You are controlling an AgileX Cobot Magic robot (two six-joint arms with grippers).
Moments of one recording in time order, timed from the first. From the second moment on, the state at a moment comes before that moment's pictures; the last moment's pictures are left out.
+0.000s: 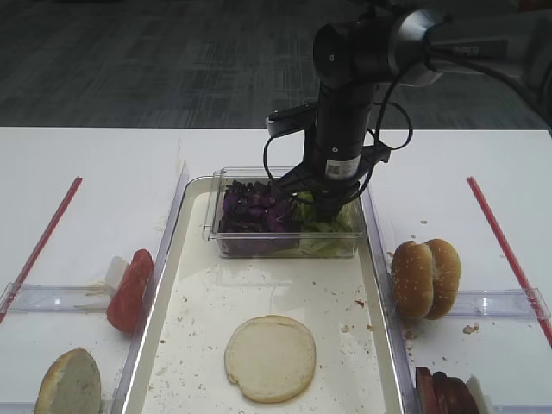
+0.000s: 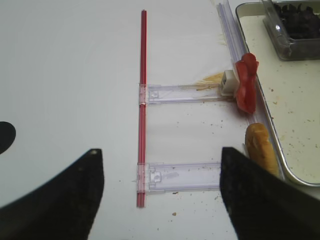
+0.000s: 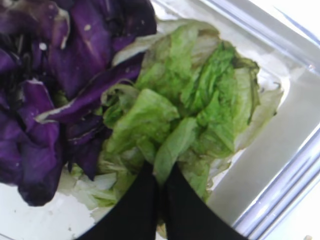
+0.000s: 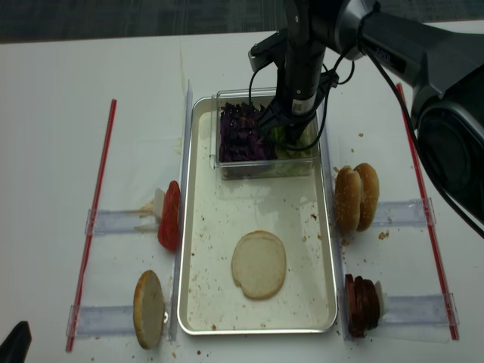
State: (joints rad) left arm -0.02 -0.02 -0.49 0.04 1.18 -0.08; right arm 0.45 2.25 -1.83 0.07 1.13 -0.11
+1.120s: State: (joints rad) left arm -0.02 -0.02 -0.49 0.04 1.18 -0.08; right arm 0.45 2.08 -1.84 0.07 1.23 -0.10
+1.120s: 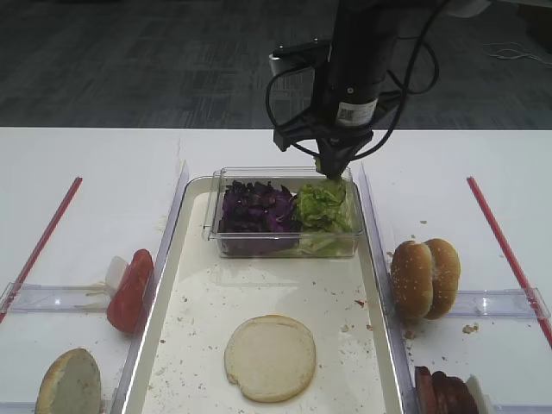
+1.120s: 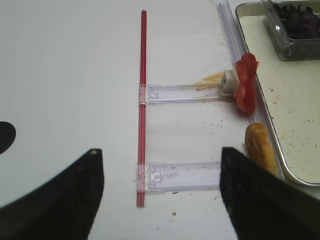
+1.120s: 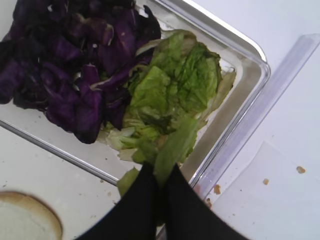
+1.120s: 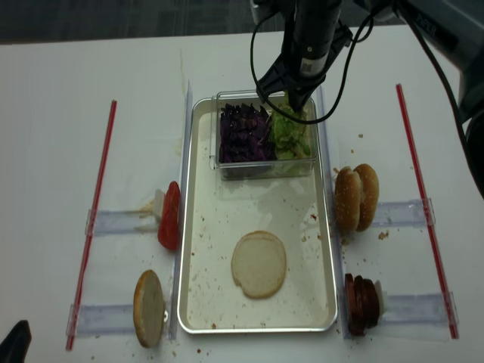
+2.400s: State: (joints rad) left arm -0.02 -0.02 -0.49 0.04 1.18 -0.08; right arm 0.79 1.78 -1.32 0.10 1.05 -0.07
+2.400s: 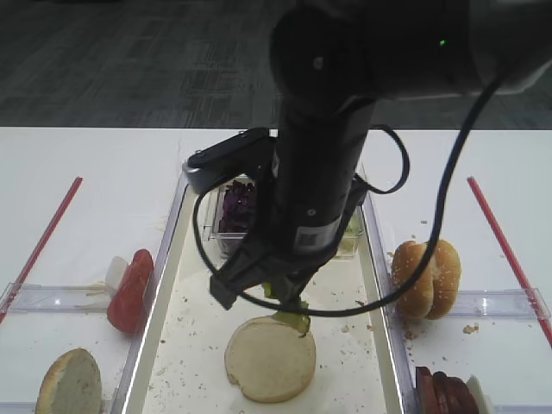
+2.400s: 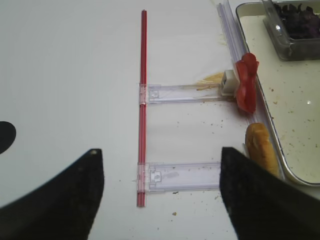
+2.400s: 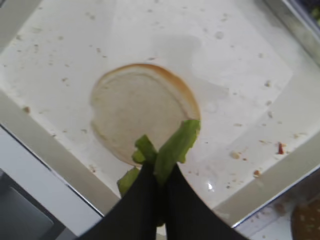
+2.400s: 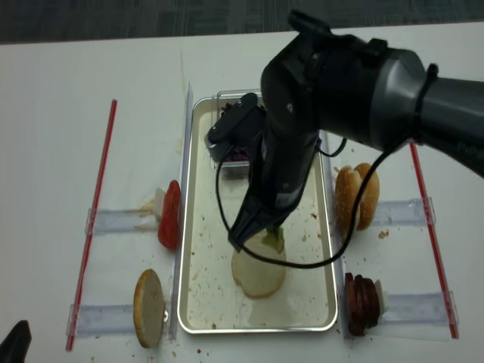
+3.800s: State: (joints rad) left arm -0.02 -0.02 -0.49 0.04 1.18 -0.08; right arm 0.83 1.87 -1.32 0.10 0.98 -0.06
